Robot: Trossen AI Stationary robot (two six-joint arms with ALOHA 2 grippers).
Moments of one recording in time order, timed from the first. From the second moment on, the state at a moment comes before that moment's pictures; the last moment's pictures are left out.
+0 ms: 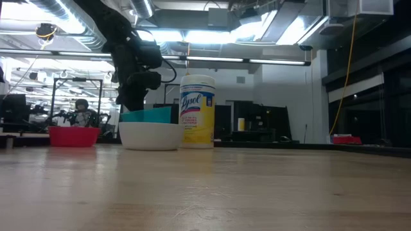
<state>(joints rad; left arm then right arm) 0.72 1.54 1.00 -0.71 0.21 0.04 0.16 1.53 2.30 -0.86 0.91 -0.51</state>
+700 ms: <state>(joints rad) 0.72 1.53 1.06 -0.63 0.25 -0.01 0.16 1.53 2.30 -0.86 0.89 -0.45</state>
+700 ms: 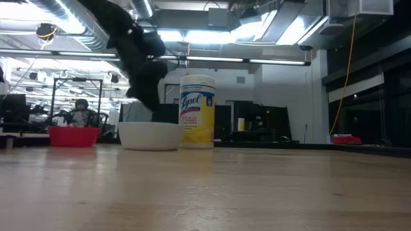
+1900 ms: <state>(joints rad) 0.20 1.07 1.27 -0.19 -0.01 -0.34 0.59 1.43 1.08 -1.22 -0.15 1.01</state>
